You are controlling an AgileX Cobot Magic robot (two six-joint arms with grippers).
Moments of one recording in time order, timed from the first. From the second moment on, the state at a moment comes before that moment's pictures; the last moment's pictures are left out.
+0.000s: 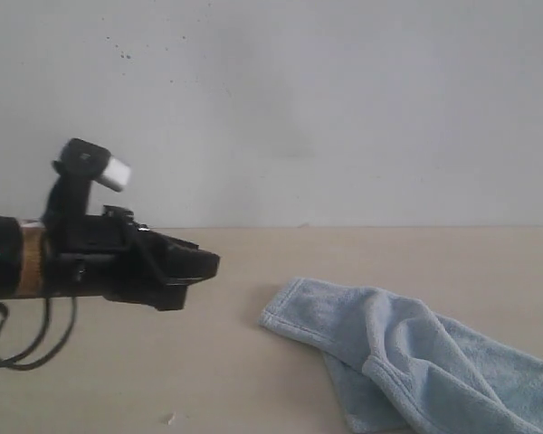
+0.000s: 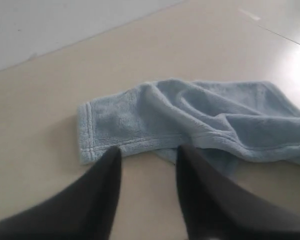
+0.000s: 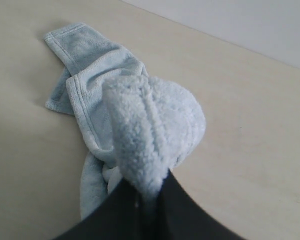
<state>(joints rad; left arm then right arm) -0.35 1.56 -0.82 1.31 -0.52 -1.16 0.78 0.29 -0.75 -0.48 1.23 0.26</state>
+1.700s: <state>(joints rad) -0.52 2.29 -1.46 1.38 -0.10 -1.21 0.78 0.35 -0.75 -0.51 1.18 0.28</state>
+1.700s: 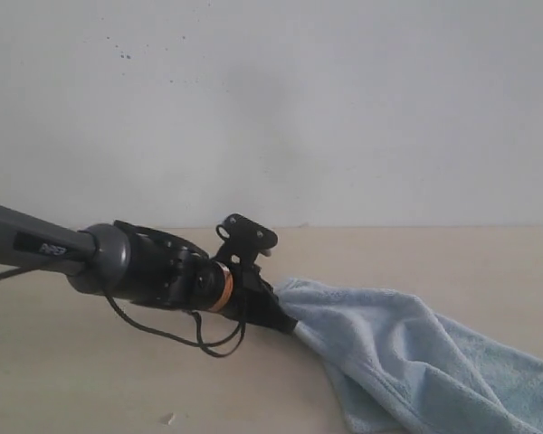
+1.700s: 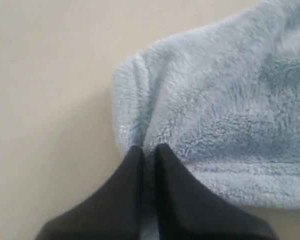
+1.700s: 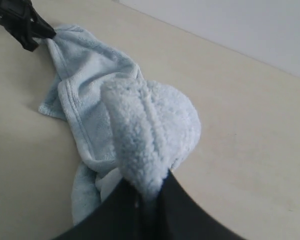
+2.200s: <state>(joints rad) -0.50 1.62 -0.96 1.35 0.15 -1.20 0.78 0.35 -0.75 -0.63 1.22 0.23</state>
